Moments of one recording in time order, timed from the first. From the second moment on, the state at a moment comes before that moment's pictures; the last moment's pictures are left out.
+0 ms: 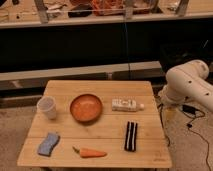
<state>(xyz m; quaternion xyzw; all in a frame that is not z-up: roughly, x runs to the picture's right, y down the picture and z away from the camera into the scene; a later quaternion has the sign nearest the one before) 0.284 0.105 0.685 -0.28 0.02 0.02 0.96</state>
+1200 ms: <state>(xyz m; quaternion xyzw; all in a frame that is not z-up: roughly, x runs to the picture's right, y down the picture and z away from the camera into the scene) 0.263 0.139 0.697 -0.28 0.02 -0.02 0.96</state>
